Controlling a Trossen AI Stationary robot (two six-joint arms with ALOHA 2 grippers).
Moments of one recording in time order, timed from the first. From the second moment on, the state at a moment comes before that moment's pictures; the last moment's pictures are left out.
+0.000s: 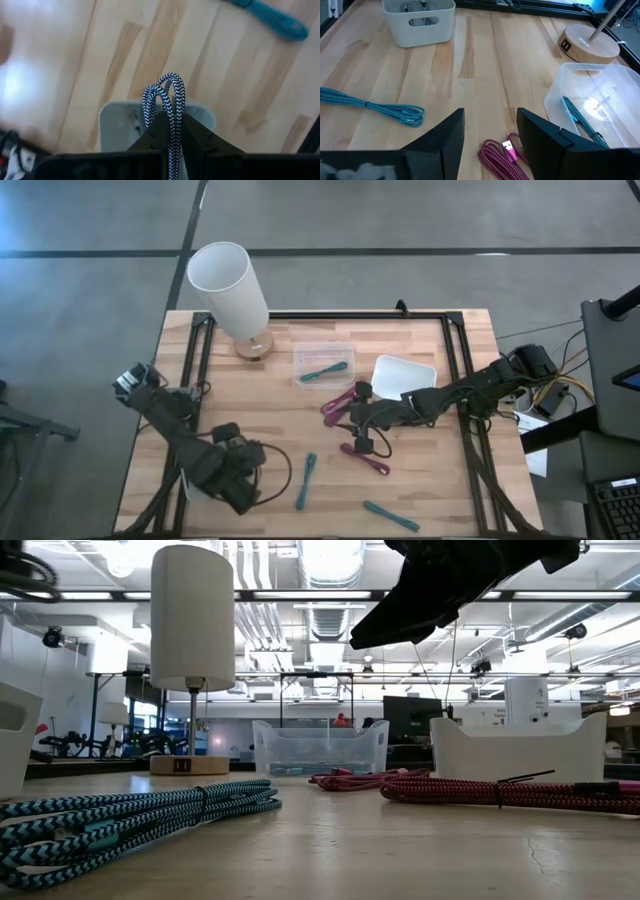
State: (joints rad) left arm -0.75 1.65 1.53 -1.42 -0.25 -1.10; right arm 0.26 1.53 0.84 0.13 0.31 0.10
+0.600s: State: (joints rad) left arm -0.89 1.45 1.14 -1.15 -0.30 -1.36; right arm 0.26 1.53 0.84 0.14 0.31 0.08
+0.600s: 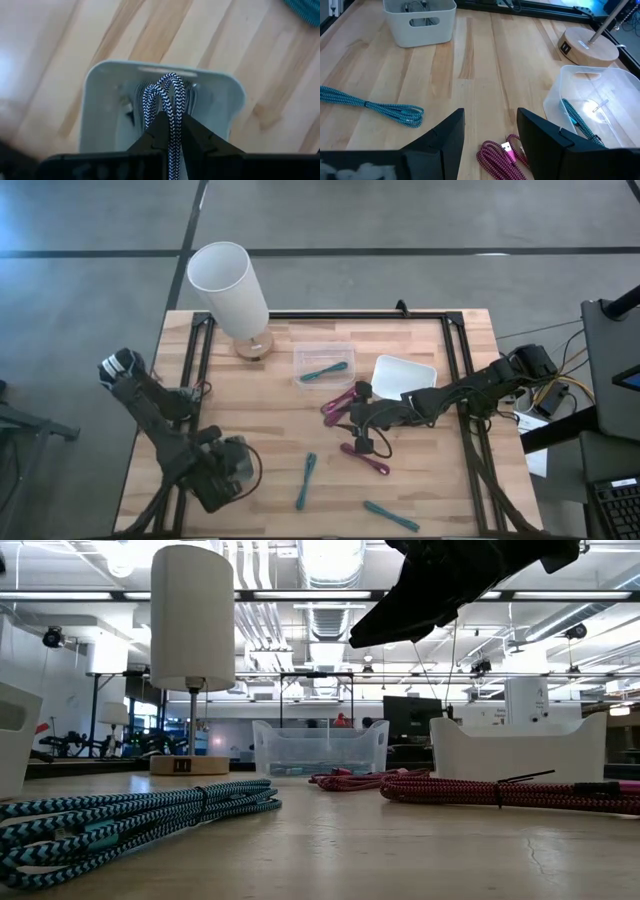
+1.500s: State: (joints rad) left arm -0.86 1.29 0.67 -0.78 -0.32 -1.46; right arm 0.26 1.53 0.84 0.14 0.31 0.08
